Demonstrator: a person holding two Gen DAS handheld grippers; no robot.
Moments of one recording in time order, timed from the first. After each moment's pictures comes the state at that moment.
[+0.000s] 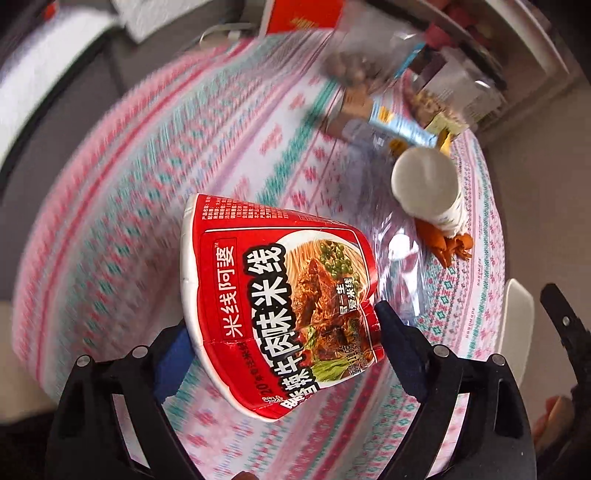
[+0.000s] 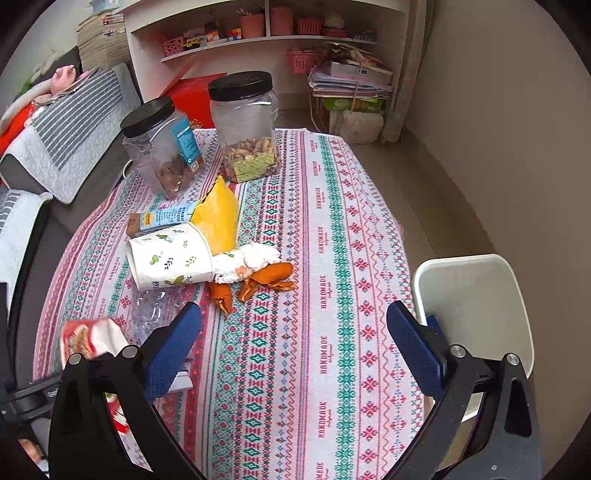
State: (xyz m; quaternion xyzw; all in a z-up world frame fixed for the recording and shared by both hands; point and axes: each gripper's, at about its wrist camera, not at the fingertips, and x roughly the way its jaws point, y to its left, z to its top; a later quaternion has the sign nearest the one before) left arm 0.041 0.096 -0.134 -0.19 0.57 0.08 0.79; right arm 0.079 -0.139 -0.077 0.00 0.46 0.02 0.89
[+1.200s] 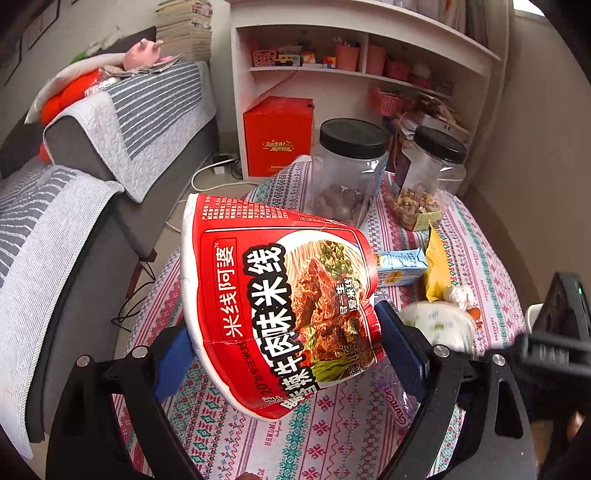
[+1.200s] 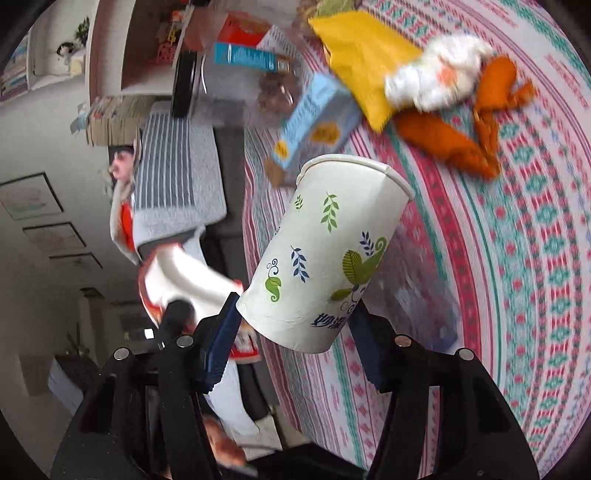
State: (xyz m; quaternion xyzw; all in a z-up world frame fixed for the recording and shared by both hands) left arm 0.068 0.124 -0.065 -0.05 0.41 0.08 0.91; right arm 0.106 -0.074 -0.169 0.42 0.60 0.24 0.64
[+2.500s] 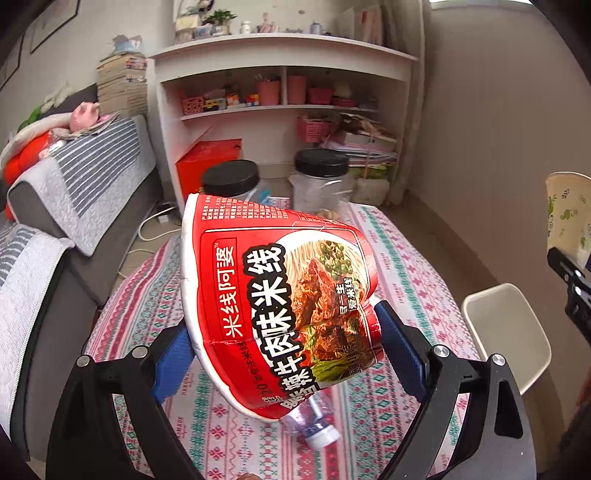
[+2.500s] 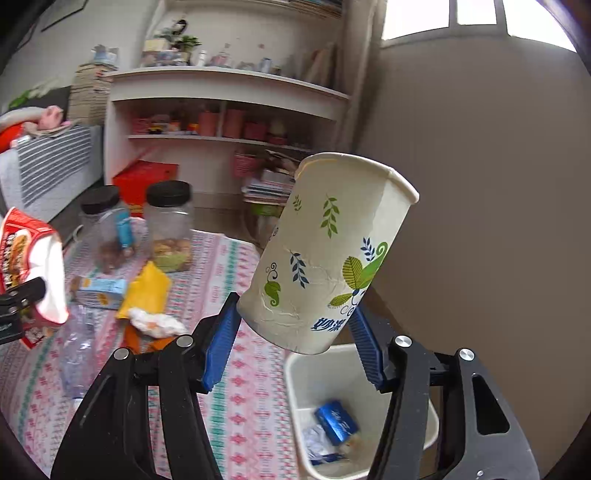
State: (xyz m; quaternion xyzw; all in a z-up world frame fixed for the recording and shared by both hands) left arm 0.046 -0.001 -0.043 0.01 0.34 -0.01 0.94; right arm 0.018 -0.231 -0.011 -0.08 0.26 -0.11 0.96
